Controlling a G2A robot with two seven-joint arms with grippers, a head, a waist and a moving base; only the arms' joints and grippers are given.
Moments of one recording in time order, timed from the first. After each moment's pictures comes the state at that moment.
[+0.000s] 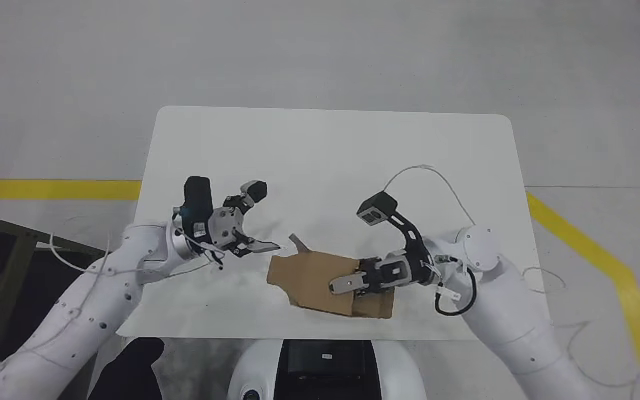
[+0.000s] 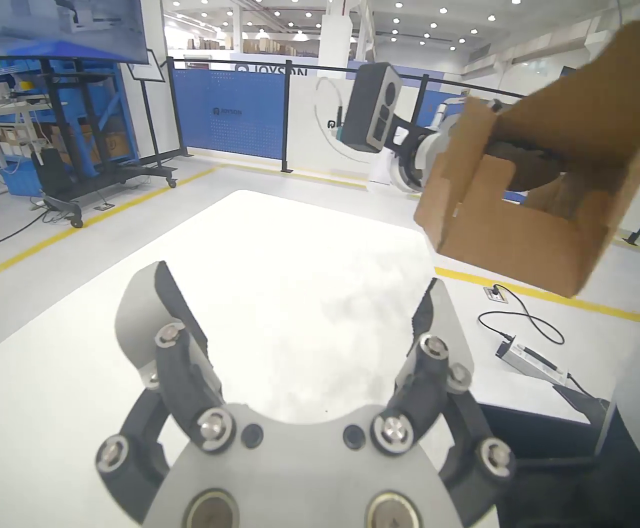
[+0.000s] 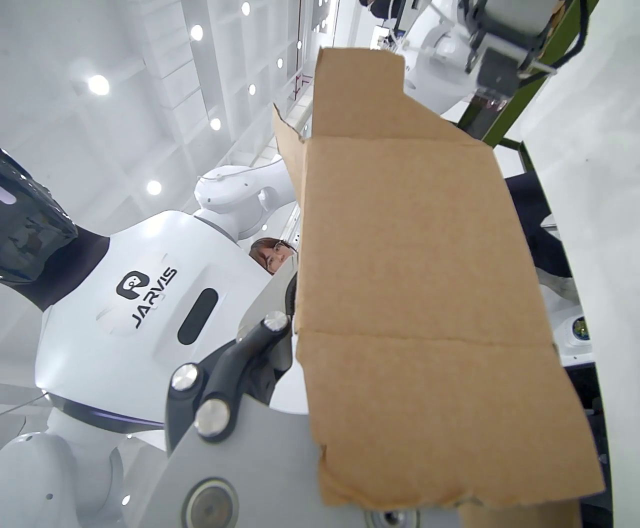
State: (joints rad) left arm 1.00 -0.76 -0.94 -1.50 1.00 -0.88 0.49; right arm -1.03 -1.15 1.04 -1.61 0.70 -0.24 1.41
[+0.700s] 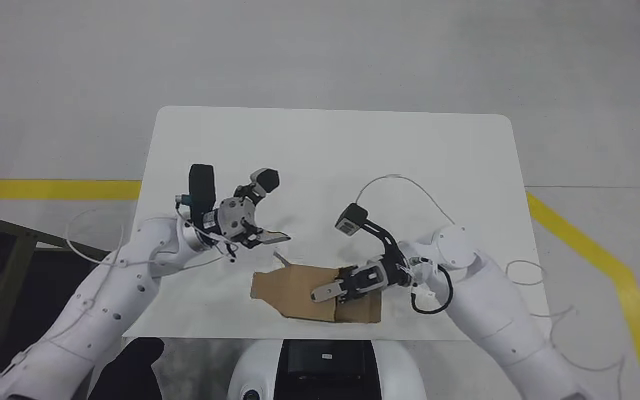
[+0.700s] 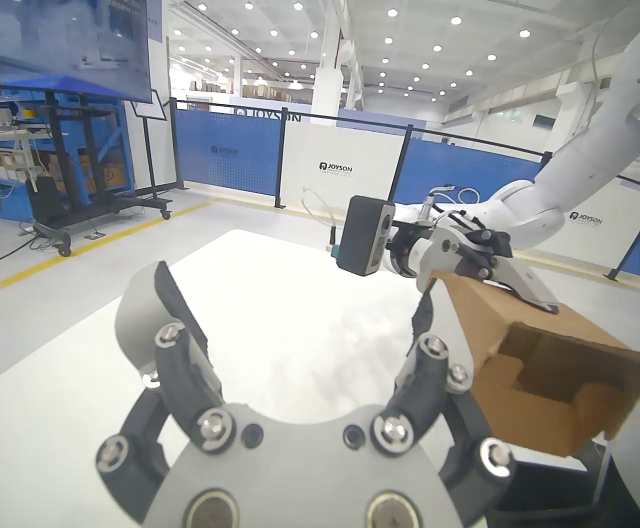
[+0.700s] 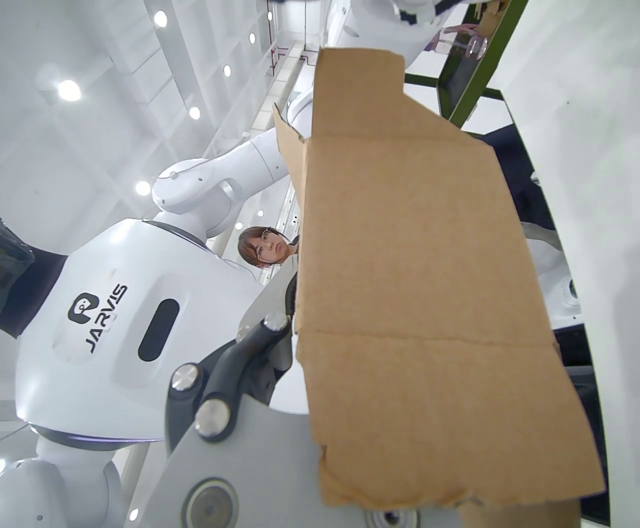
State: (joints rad) left arm 0.97 -0.82 -0.93 -1.49 0.96 -0.92 0.52; right arm -0.97 -1.17 0.94 -1.50 0.63 -0.22 1.39
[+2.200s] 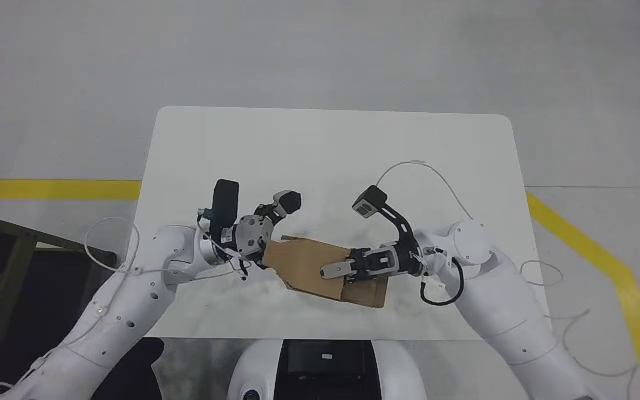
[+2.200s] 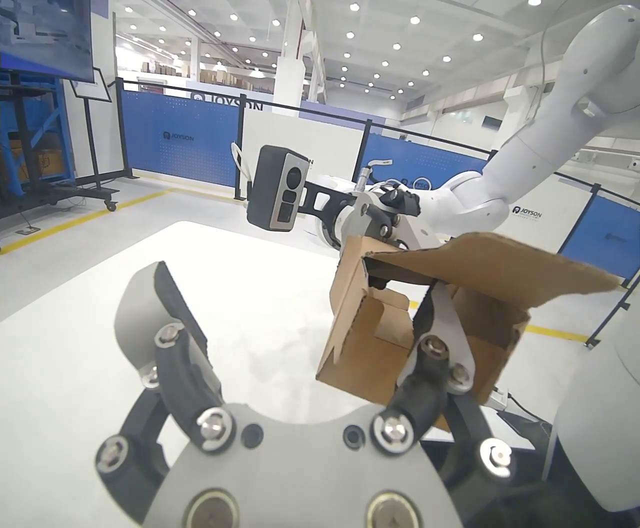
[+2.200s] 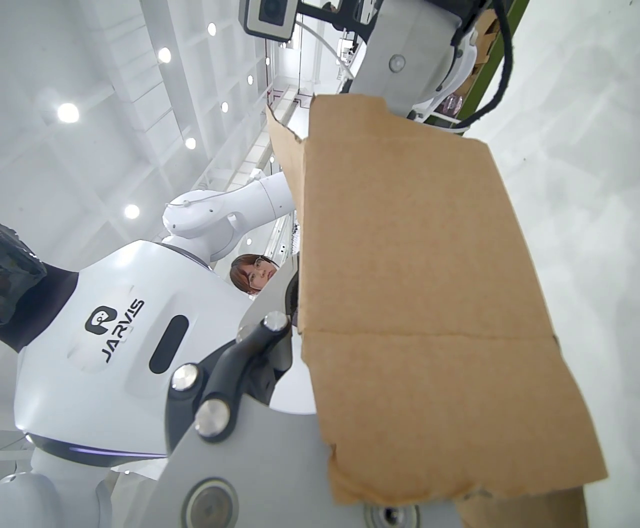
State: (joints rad) left arm 1.01 -0.88 -0.95 -1.53 0.93 -1.01 0.41; right arm -0.99 -1.16 1.02 -1.54 0.62 -0.23 1.34
